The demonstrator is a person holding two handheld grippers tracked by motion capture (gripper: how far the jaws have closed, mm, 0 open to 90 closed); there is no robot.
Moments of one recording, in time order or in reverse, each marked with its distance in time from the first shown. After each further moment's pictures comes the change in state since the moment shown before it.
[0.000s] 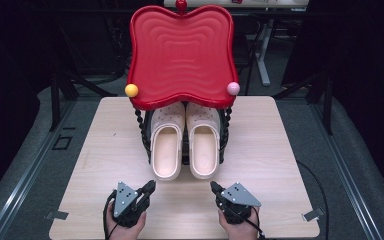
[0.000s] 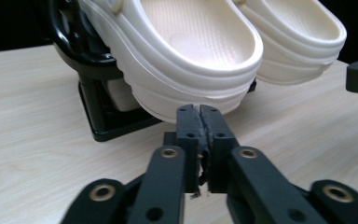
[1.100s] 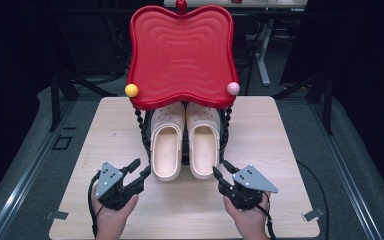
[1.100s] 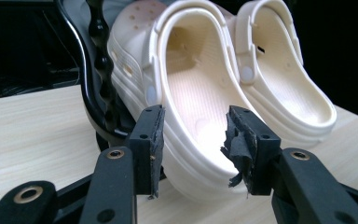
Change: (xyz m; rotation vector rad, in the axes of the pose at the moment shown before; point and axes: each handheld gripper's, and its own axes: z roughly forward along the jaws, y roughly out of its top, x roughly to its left) left arm 0.025 0.052 -0.016 -0.098 -0.008 -0.001; right arm -0.017 0.058 -0.026 -0.089 -0.024 -0.009
